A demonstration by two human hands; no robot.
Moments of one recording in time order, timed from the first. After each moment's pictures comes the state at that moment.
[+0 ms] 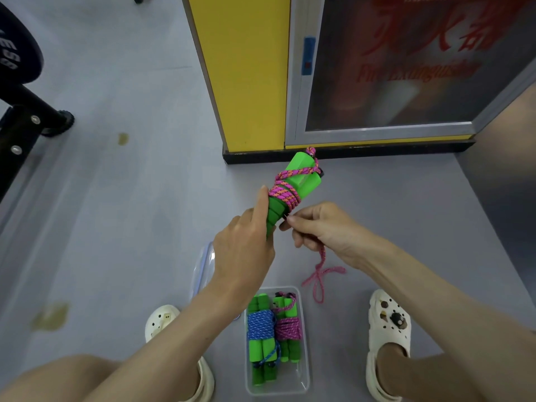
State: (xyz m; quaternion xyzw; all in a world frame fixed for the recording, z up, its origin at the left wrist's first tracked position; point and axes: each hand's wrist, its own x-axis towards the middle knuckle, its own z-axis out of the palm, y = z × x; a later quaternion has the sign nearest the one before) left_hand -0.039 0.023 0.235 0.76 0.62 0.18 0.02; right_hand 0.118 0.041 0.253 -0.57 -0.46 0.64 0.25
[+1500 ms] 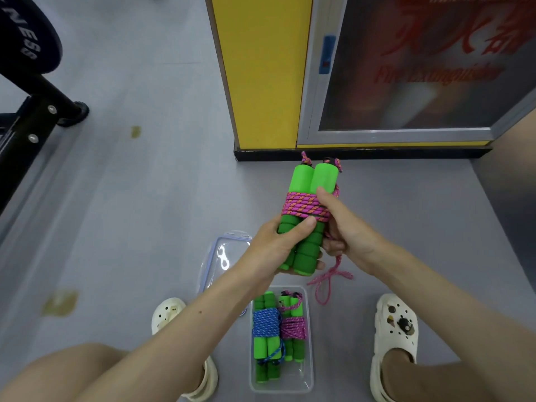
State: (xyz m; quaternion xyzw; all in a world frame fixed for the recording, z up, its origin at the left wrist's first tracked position) left_hand -0.032 0.020 0.254 0.35 0.50 0.29 0.74; right_hand 0.115 0.039 0.244 -0.56 -0.39 0.67 0.27
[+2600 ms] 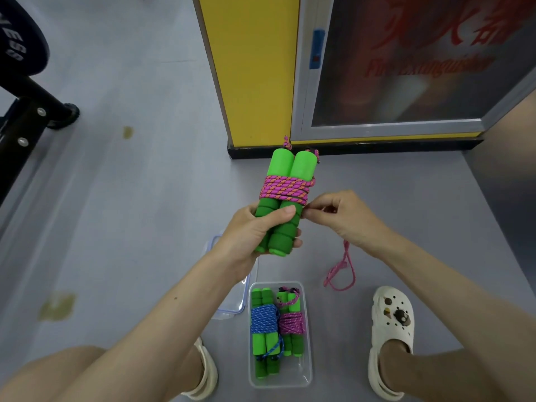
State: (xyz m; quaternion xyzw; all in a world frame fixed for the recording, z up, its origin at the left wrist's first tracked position) left_hand -0.045 0.034 0.264 0.32 0.50 0.34 0.73; right_hand 0.135 0.047 0.244 -0.57 -0.61 0.48 0.26
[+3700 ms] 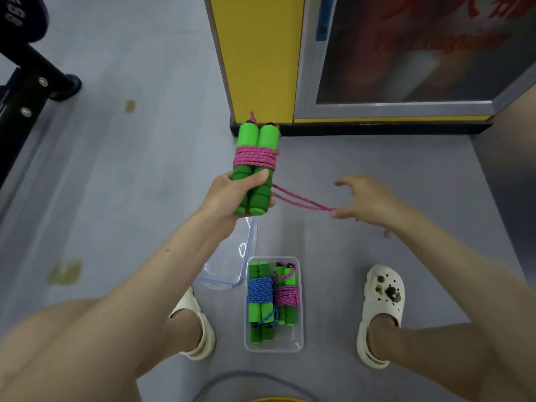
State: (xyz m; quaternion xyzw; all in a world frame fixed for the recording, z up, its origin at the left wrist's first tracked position) left_hand -0.061 0.049 0.248 0.28 0.59 0.36 0.66; right_hand 0.177 0.046 0.227 -0.70 -0.63 0.33 0.00
